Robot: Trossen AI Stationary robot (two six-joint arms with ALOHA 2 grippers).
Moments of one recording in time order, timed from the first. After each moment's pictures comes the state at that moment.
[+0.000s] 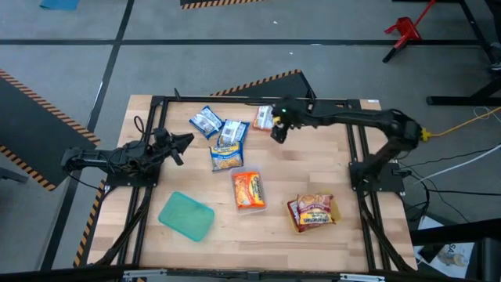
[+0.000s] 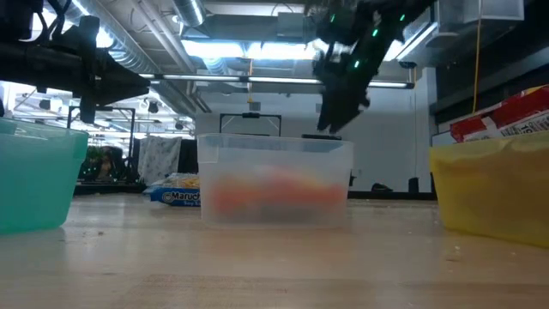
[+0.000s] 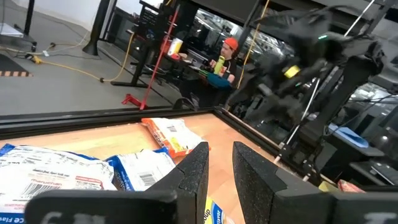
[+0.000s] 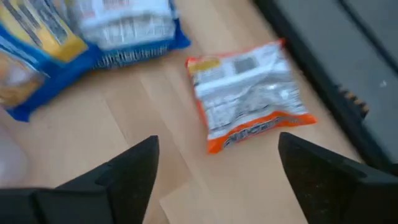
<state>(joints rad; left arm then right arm) -0.03 0.01 0.01 0.05 -0.61 -0.46 -0.37 1.62 1.22 -0.57 0.13 0.07</state>
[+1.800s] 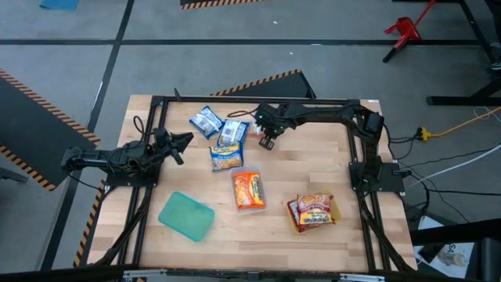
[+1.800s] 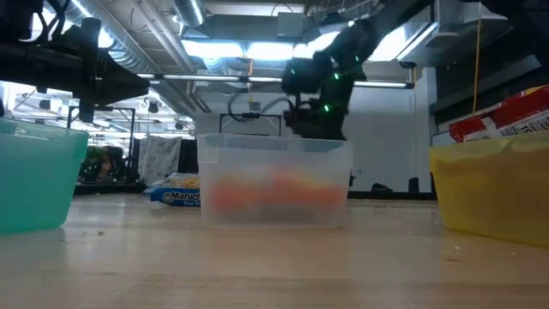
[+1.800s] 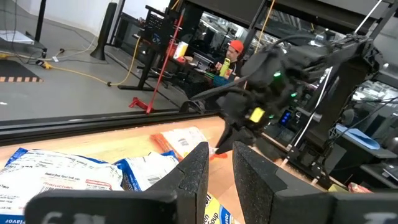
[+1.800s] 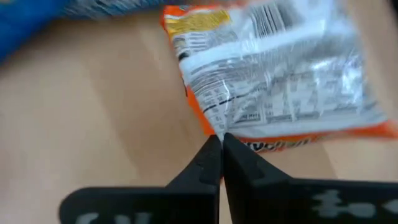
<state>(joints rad) -0.03 0.01 0.01 0.05 -0.64 -0.44 -0.37 1.97 1.42 -0.66 0.07 0.05</state>
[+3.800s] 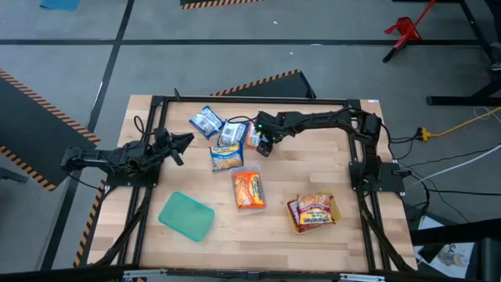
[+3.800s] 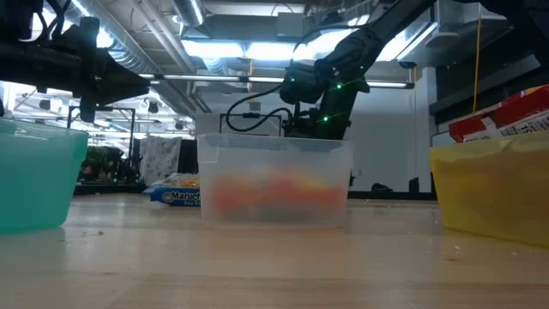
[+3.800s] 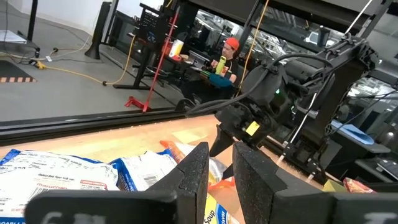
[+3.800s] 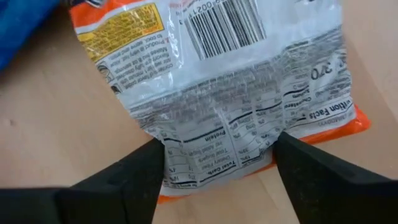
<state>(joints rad) -0.03 0.01 0.01 0.05 -0.62 -0.43 -0.33 1.99 1.32 -0.54 0.03 0.20</state>
